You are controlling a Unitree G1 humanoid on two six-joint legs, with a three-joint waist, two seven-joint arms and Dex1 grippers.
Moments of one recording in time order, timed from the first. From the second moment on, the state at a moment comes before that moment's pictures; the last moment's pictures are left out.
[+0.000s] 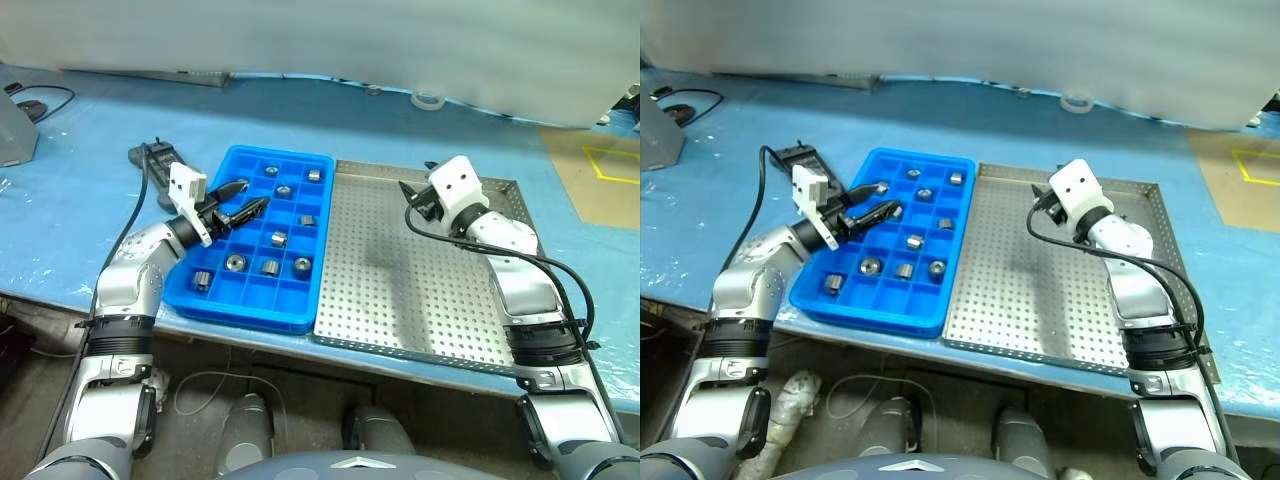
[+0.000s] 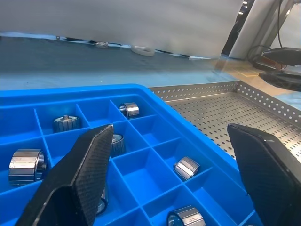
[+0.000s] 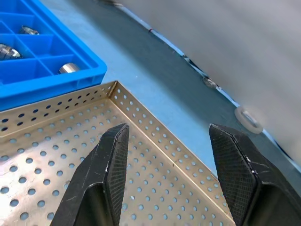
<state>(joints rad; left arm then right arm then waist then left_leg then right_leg) -0.50 0.40 0.15 0.19 -0.48 0.37 -0.82 -0.44 -0.49 0.01 -0.05 -0.07 0.30 0.43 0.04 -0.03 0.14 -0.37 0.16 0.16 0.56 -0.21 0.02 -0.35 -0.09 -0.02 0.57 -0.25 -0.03</state>
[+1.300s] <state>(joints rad) -0.63 0.25 0.04 0.35 -0.44 0.33 -0.89 -0.33 -0.50 0.01 -0.21 -0.09 0.38 0.39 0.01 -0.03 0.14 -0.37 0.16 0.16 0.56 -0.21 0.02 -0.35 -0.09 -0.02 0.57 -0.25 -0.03</state>
